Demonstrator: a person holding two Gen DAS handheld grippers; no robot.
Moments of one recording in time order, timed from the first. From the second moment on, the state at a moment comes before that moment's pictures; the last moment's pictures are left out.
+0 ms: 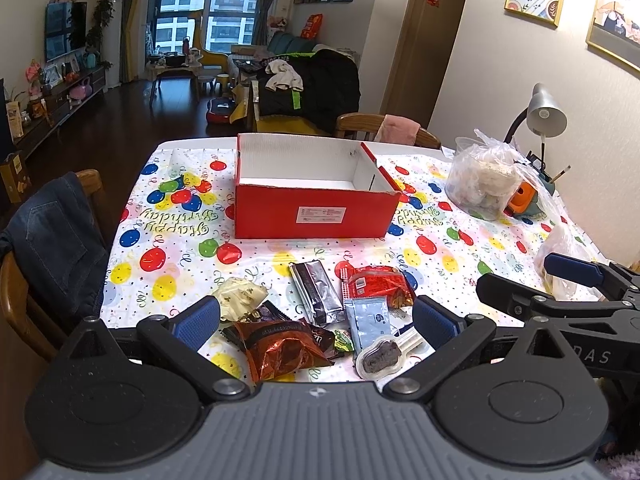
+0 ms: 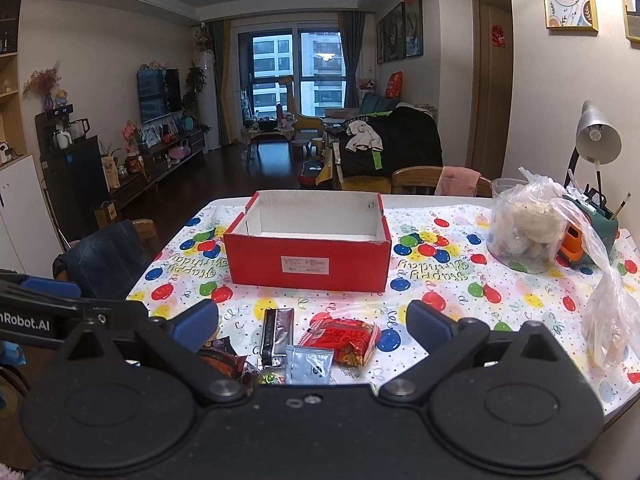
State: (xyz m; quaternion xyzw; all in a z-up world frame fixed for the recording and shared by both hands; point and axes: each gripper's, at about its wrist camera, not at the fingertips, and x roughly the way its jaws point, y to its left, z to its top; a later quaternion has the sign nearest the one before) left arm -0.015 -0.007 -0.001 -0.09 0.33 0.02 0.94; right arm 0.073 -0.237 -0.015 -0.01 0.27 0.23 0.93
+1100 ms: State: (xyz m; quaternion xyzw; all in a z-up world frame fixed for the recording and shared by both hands) left arm 0.072 0.038 -0.050 -0.12 0.45 0.03 0.89; right arm 0.175 -0.221 -0.087 -0.13 0.34 0.30 0.88
